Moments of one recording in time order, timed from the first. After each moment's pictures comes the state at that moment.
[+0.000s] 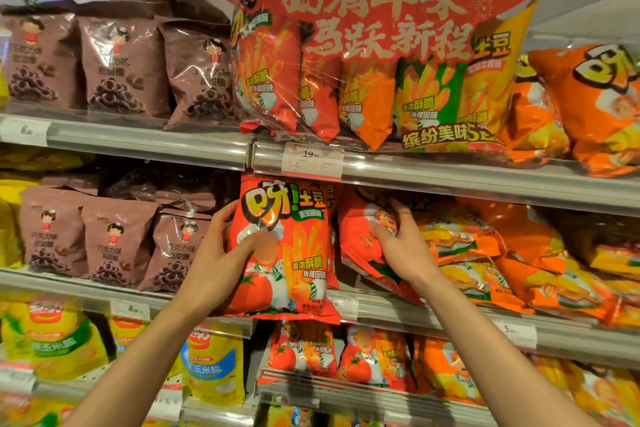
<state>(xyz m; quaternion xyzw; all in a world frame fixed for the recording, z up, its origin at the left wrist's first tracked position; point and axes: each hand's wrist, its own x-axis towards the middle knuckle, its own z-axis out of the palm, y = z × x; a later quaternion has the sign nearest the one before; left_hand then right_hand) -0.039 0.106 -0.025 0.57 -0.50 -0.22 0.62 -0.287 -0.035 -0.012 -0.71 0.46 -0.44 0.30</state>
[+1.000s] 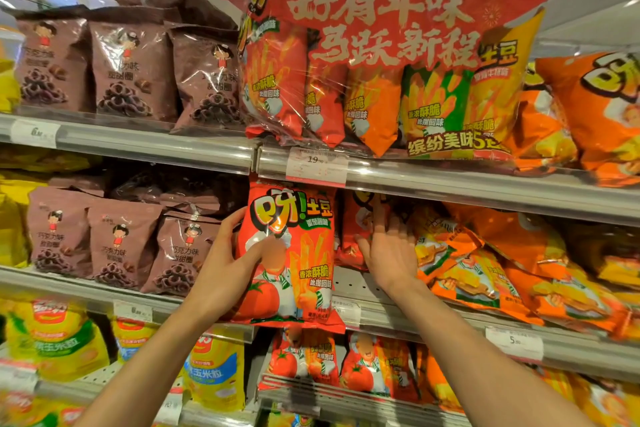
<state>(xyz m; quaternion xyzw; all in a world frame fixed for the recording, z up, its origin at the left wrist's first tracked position) -0.043 0.102 -0.028 0.57 -0.51 -0.21 0.61 -0.255 -0.084 -0.050 -0.78 0.58 -0.21 -0.11</state>
